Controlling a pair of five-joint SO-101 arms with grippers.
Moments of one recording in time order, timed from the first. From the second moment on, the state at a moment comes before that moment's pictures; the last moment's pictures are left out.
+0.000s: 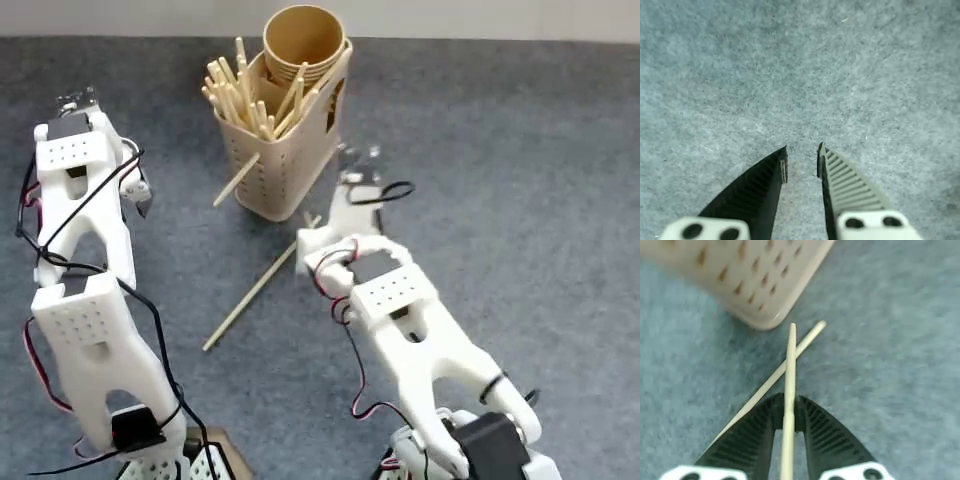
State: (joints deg) left arm -22.5 34.9 -26.5 83.5 15.8; right arm -32.8 -17.1 45.0 29.8 -21.6
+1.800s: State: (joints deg) left arm -22.5 34.9 -26.5 83.6 15.8; right arm -39.3 18.8 21.1 37.7 -33.3
